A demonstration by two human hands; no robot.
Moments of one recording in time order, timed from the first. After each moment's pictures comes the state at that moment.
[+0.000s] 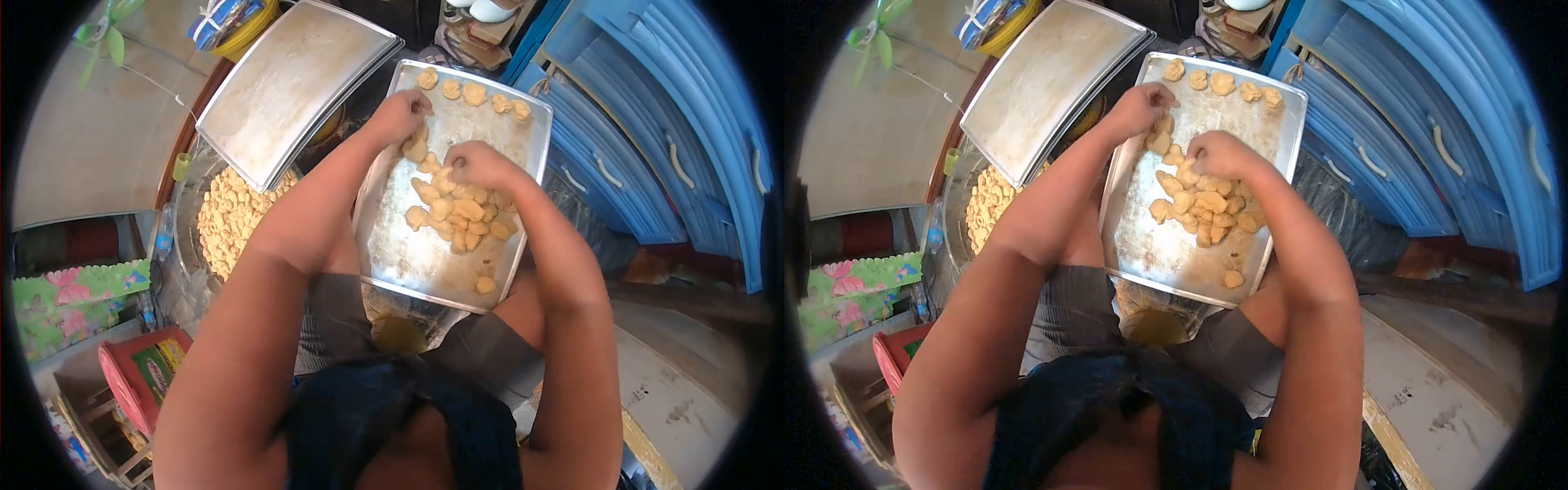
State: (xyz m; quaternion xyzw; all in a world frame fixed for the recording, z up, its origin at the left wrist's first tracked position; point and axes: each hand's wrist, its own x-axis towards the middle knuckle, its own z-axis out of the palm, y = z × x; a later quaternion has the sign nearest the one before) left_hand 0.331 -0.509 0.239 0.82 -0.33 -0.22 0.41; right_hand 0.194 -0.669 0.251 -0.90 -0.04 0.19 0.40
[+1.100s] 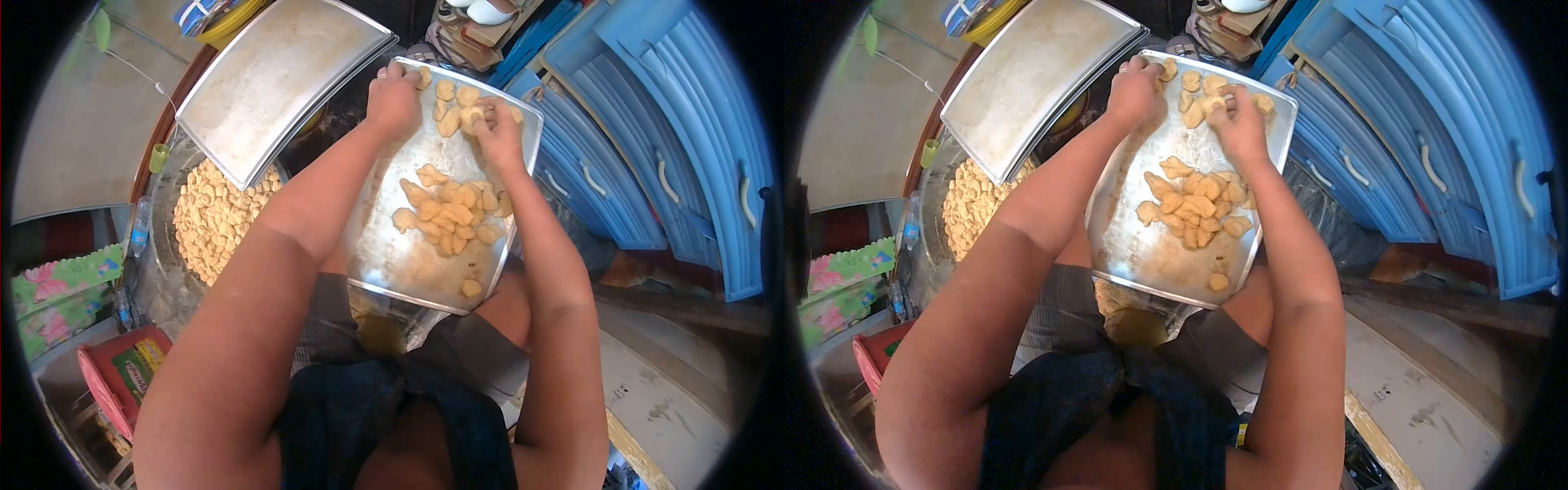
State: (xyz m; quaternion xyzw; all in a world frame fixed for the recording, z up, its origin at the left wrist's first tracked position) left_hand 0.331 -0.533 0.243 0.92 -0.30 0.03 0.25; right_hand 0.210 -0.678 0.262 -0.84 0.18 -0.13 0.50
